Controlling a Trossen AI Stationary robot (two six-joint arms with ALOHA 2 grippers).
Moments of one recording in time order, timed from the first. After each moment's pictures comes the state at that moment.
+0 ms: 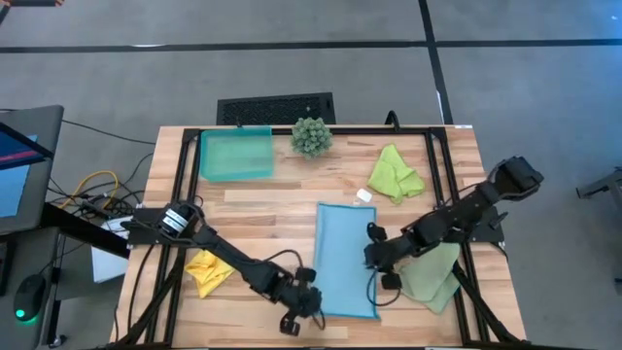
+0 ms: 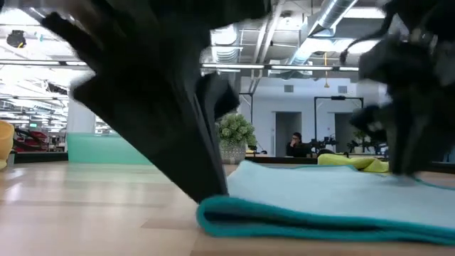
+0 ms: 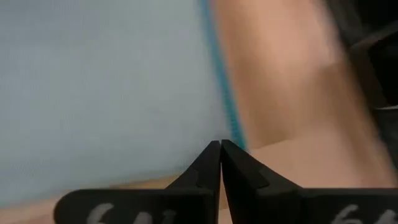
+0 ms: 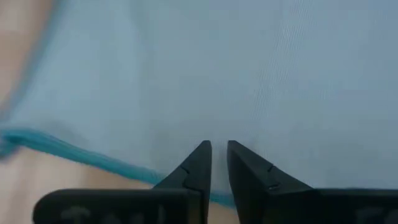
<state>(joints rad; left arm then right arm) -0.53 2.10 1.39 -0.23 -0.04 -0.26 0.46 1.47 0.55 -0.02 0.03 0.27</state>
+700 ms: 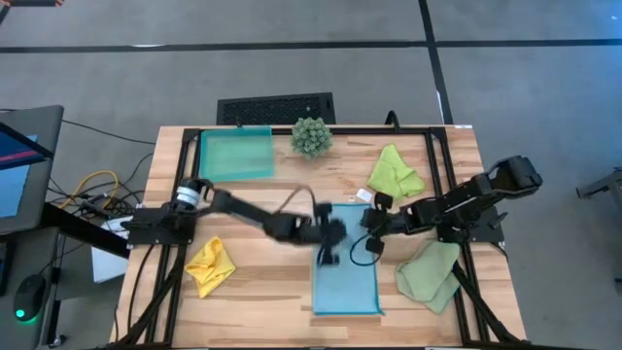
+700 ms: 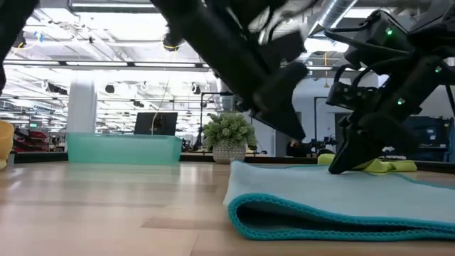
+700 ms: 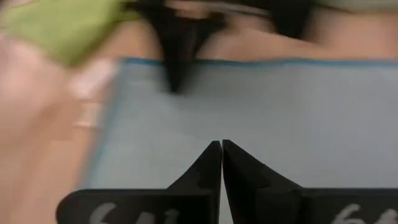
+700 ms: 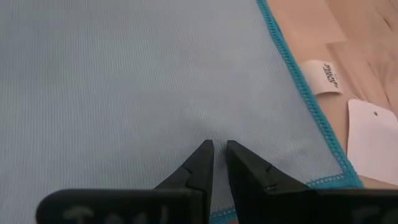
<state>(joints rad) -0.17 2.10 1.40 -0.06 -0.36 -0.11 0.21 1.49 0.40 0.08 0.34 0.26</state>
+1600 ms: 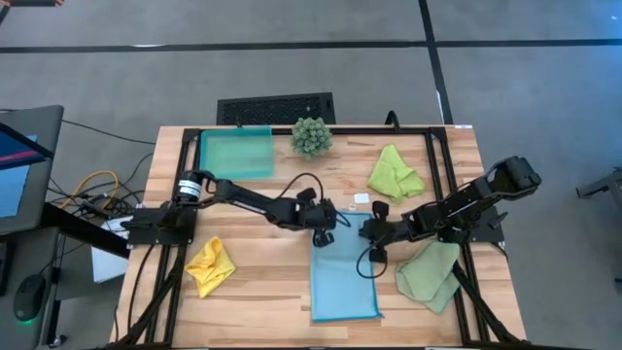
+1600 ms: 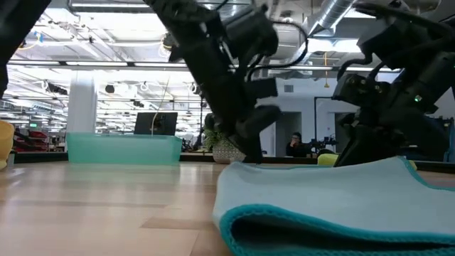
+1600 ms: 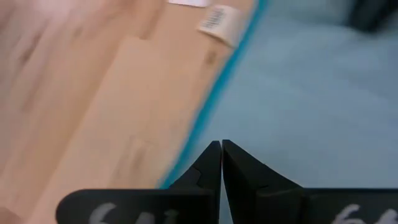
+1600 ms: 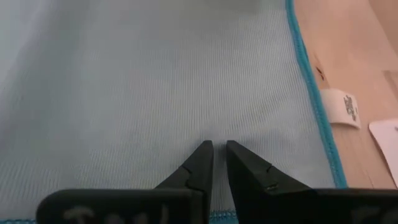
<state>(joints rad) -0.07 2.10 1.36 -0.25 -0.38 -0.31 0.30 1.49 0.40 0.19 0.32 0.19</state>
